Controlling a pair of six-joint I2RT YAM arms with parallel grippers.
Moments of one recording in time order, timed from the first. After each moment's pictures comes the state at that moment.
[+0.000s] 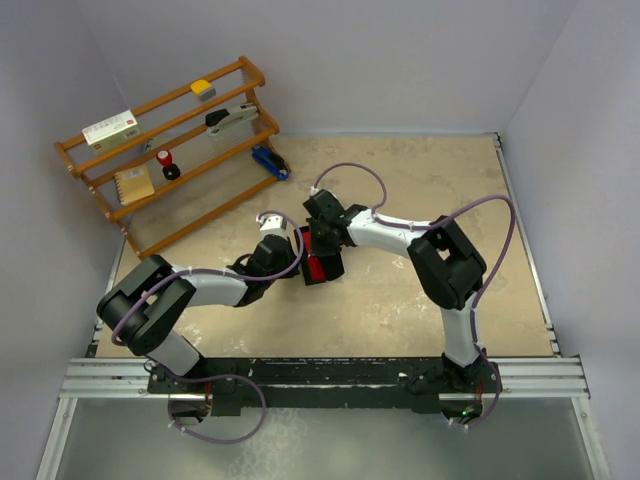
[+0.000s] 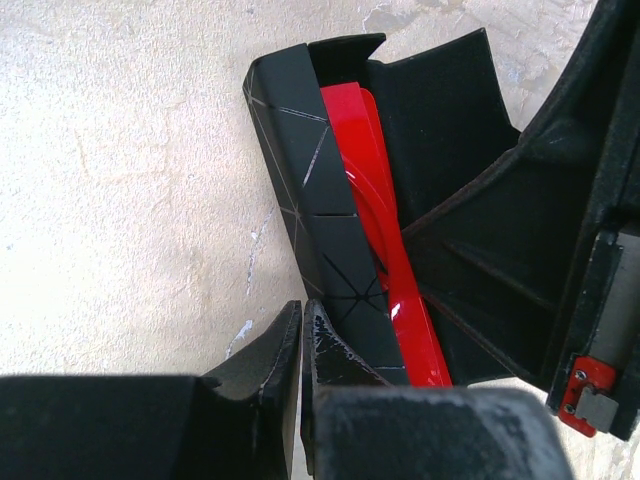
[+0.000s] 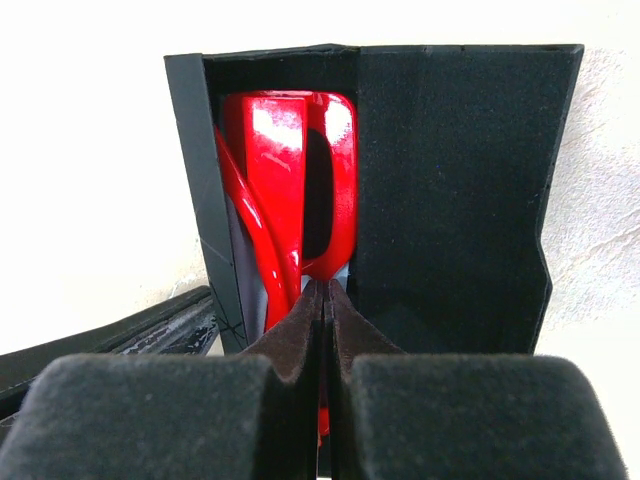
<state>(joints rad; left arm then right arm) -0.70 1.57 0.55 0.40 -0.25 -0.68 0.77 2.01 1.39 -0.42 0.05 0.61</state>
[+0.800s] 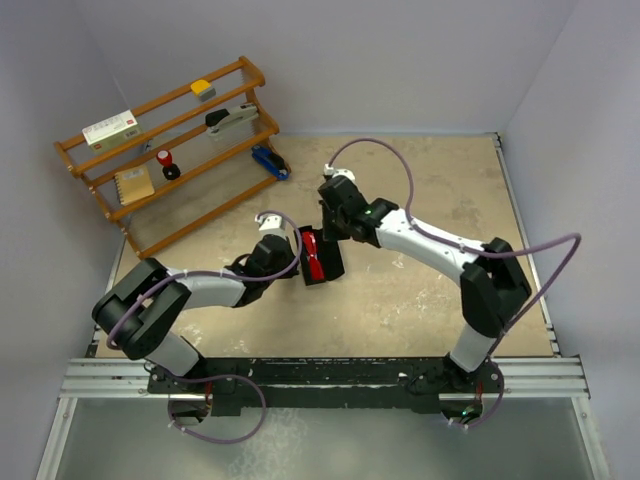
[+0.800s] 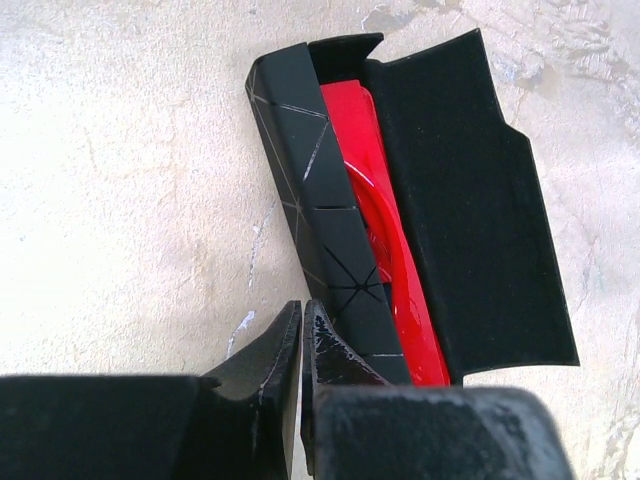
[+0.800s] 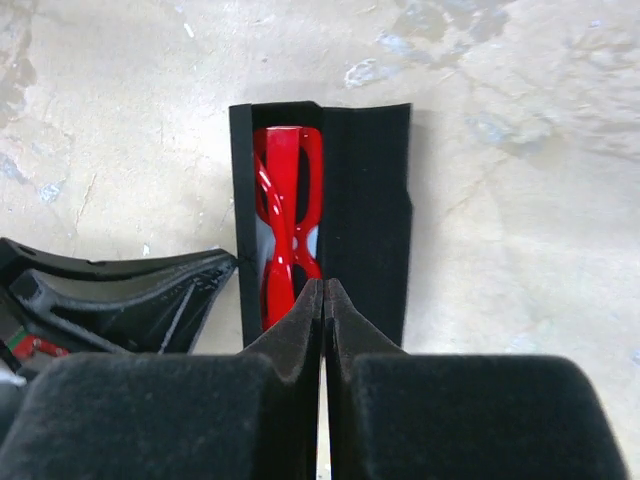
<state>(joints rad) -0.70 1.54 0.55 0.38 -0.25 -0.68 0.77 1.76 1.36 -0.48 0.22 0.53</state>
